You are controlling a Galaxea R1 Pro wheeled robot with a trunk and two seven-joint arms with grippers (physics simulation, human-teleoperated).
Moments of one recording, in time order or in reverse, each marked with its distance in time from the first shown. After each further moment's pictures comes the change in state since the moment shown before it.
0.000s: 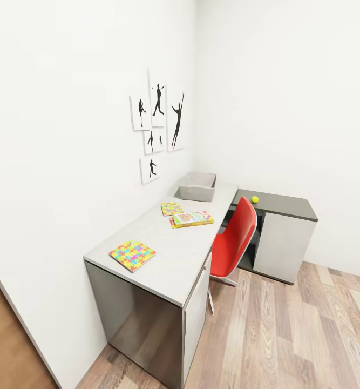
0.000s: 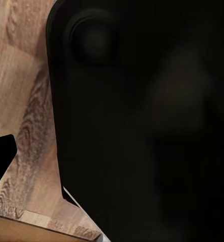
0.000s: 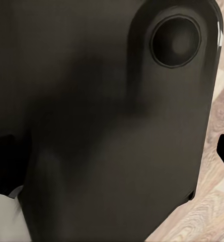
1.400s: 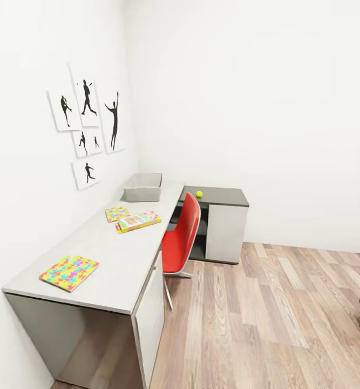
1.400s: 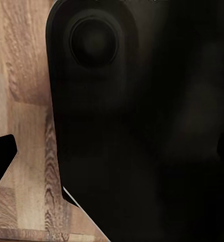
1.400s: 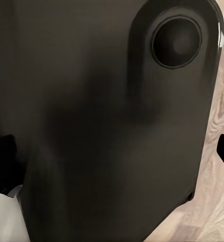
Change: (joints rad) left arm 0.000 0.000 0.000 0.000 0.000 0.000 0.000; right arm 0.000 0.000 0.003 0.000 0.007 0.000 0.000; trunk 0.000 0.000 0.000
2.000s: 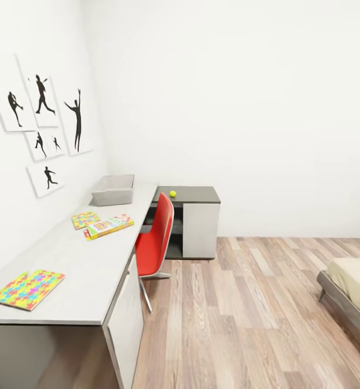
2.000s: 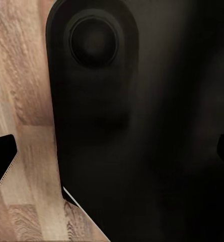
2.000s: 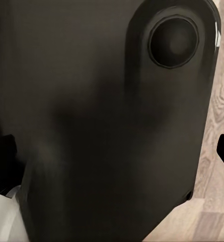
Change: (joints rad) left arm 0.000 0.000 0.000 0.000 0.000 0.000 0.000; right arm 0.000 -0.003 -0.001 0.000 -0.003 0.000 0.000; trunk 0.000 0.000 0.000
